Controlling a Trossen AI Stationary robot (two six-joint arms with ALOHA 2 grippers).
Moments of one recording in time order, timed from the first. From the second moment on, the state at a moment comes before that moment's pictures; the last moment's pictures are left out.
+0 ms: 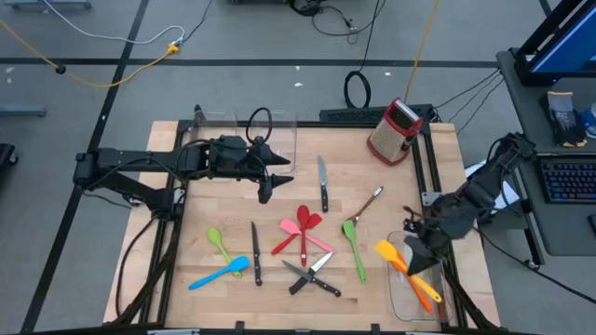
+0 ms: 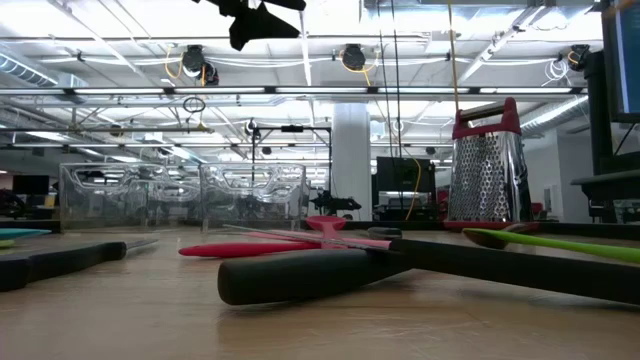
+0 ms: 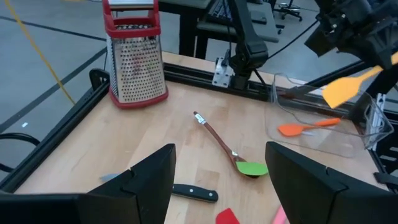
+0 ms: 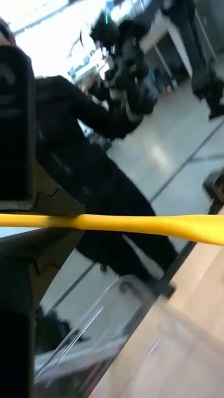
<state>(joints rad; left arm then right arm) 0.09 1.27 1.08 -0.16 -0.04 -0.15 0.76 0.75 0.77 -0.51 -0.20 2.07</state>
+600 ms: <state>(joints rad) 0.08 1.27 1.08 -0.17 -0.04 -0.10 1.06 0.91 0.81 -0.69 -0.10 2.36</state>
